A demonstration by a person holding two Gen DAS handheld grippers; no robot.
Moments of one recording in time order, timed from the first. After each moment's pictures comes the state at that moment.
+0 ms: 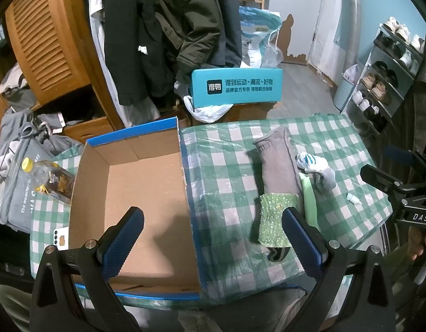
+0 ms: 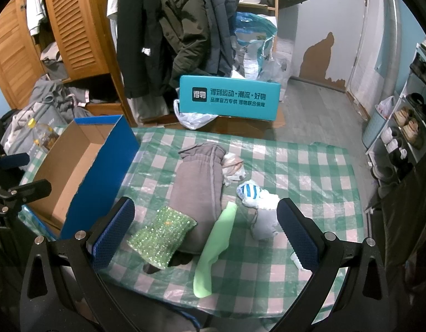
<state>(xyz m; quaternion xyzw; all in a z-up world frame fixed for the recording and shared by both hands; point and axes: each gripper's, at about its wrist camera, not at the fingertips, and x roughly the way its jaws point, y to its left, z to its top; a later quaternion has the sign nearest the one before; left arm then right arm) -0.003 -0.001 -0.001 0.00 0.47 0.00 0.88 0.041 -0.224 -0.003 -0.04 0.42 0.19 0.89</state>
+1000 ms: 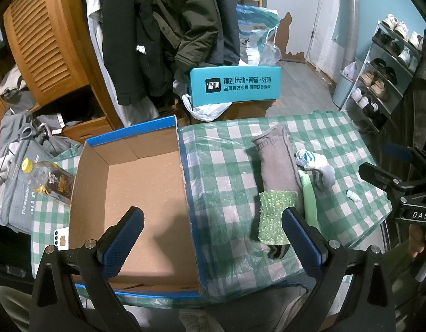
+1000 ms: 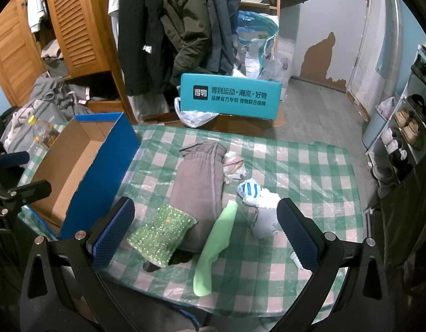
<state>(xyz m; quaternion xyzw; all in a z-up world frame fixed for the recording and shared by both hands) -0.003 -0.002 -0.001 0.00 0.47 0.00 0.88 0.040 -0.223 -0.004 -0.05 0.42 0.19 0.88</state>
